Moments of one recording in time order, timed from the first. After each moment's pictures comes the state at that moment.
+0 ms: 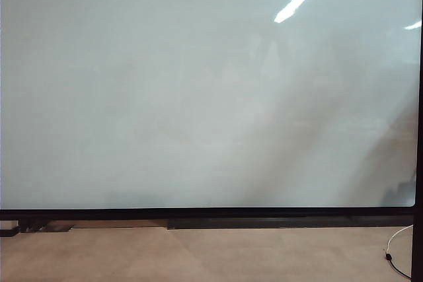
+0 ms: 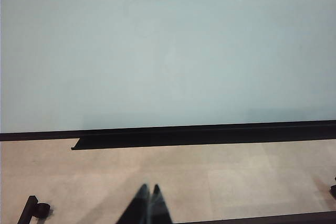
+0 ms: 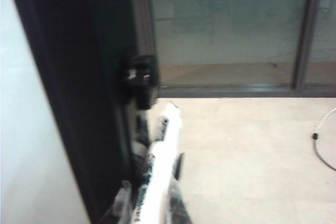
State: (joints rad) left arm 0.04 0.00 0.00 -0.15 0.02 0.05; right arm -0.44 2.01 0.84 1.20 -0.64 0.08
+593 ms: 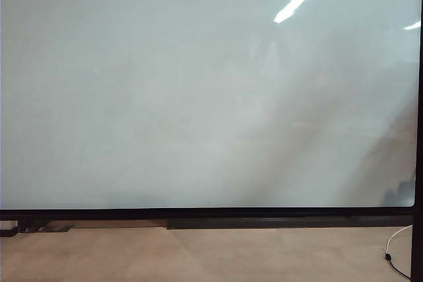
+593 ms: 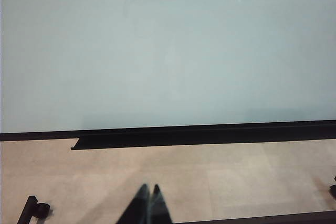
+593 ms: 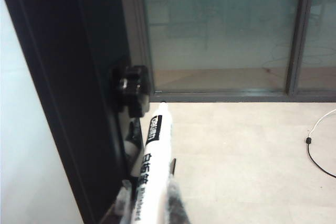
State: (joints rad) left arm 0.04 0.00 0.00 -0.15 0.02 0.05; right arm -0.45 2.01 0.83 1.22 -0.62 0.08
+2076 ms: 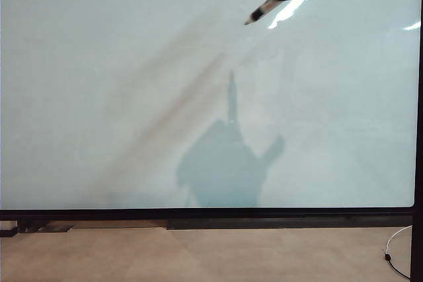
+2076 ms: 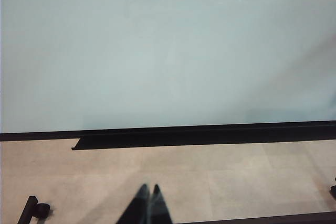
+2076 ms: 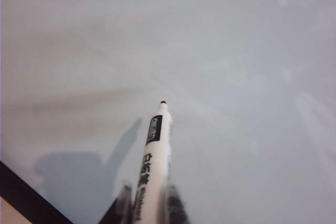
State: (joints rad) left arm 0.04 0.00 0.00 -0.15 0.02 0.05; right arm 0.69 1.15 0.71 0.39 0.30 -0.52
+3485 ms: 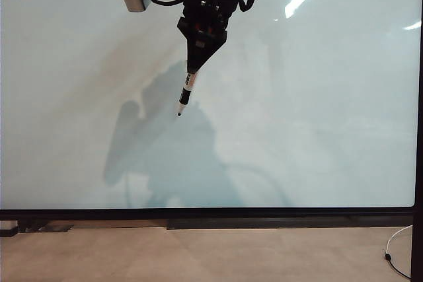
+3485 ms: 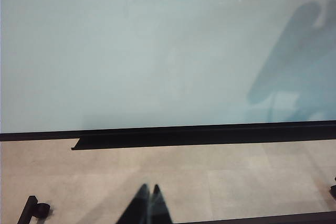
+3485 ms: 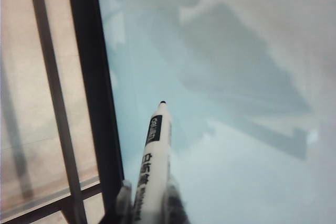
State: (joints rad) left arm 0.04 0.00 0.00 -0.15 0.02 0.05; right arm 0.79 1.82 1.64 -0.61 0.23 -0.92
